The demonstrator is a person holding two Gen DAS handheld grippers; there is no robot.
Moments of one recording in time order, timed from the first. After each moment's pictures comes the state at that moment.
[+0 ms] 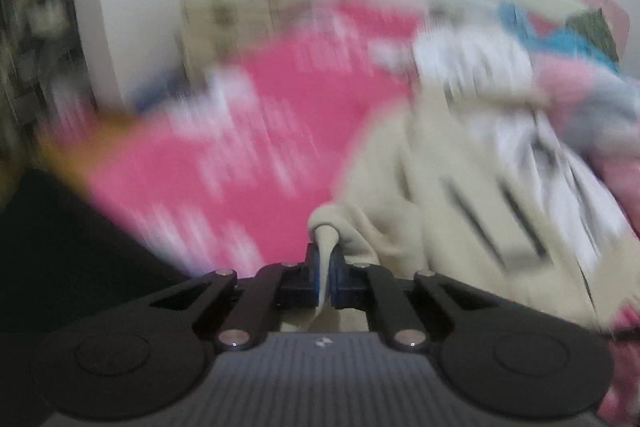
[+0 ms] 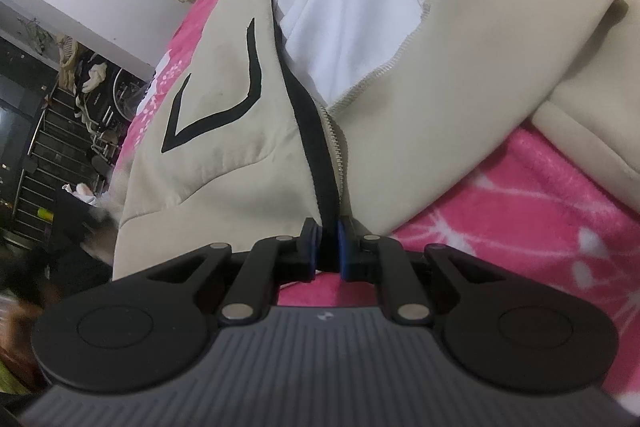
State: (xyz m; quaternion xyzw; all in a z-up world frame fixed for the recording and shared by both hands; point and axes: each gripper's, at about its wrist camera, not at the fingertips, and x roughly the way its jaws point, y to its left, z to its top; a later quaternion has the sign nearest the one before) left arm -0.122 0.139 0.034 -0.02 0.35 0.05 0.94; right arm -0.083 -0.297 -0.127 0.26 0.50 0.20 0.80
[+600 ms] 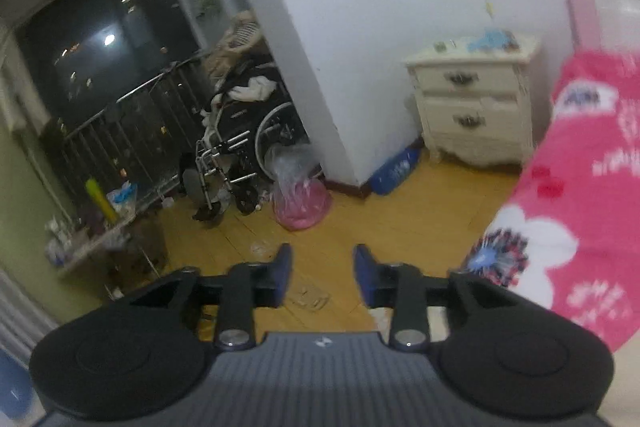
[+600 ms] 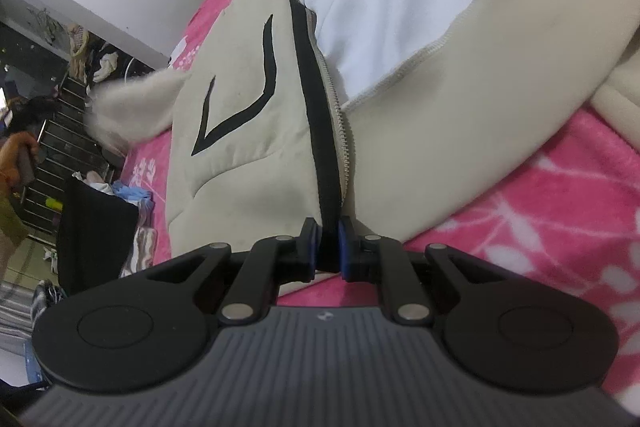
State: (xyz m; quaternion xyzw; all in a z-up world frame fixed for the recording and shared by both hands) left arm 0.033 0.312 0.086 0.08 0.30 0.37 0.88; right arm -0.082 -0.271 -0.133 0.26 0.51 0.22 0.79
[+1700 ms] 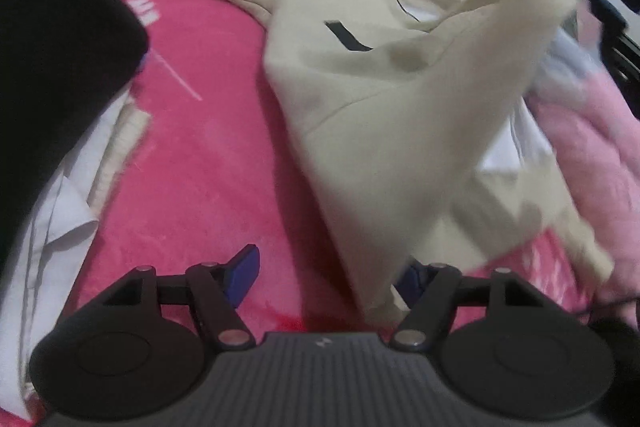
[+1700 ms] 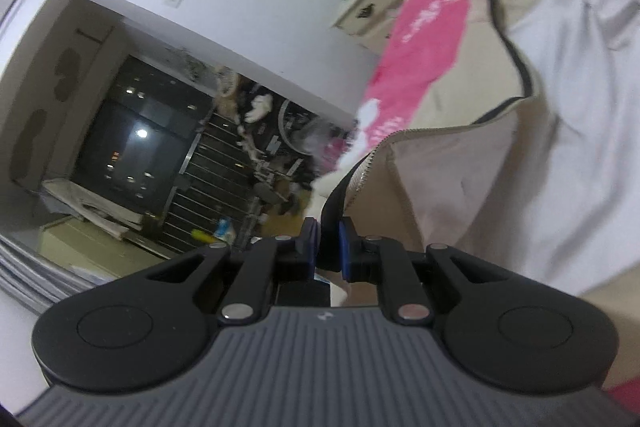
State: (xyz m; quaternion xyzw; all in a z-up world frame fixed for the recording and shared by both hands) left arm -0.192 0.113 -0.096 -0.22 0.48 -0.08 0.85; right arm -0.023 -0.208 -0.012 0.38 0.39 0.40 0.74
